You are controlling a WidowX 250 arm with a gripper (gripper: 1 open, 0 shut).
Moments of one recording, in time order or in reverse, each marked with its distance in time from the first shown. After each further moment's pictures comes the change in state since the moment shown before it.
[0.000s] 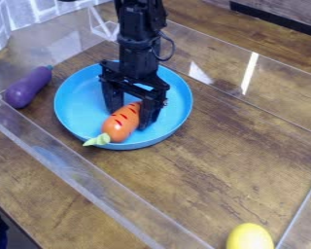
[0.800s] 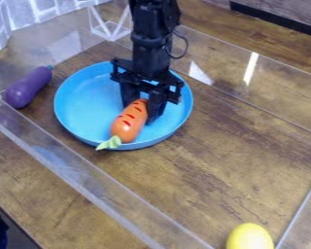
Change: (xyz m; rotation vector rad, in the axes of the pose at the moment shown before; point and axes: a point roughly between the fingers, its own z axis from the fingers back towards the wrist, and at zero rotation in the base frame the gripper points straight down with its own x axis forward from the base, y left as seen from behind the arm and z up) arm 0.002 -0.011 0.012 -0.002 0.015 0.054
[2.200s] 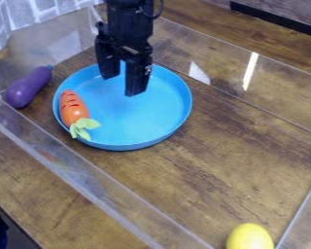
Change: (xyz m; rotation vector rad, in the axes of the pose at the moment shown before) arm -0.002 0.034 0.031 0.004 -0.066 -0.345
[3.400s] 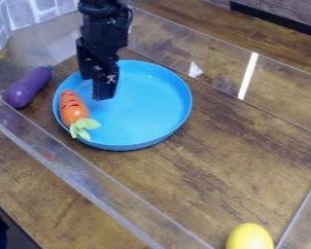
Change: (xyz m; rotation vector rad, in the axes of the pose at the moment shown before) arm -0.017 0.025 -0.014 0.050 0.035 -0.210
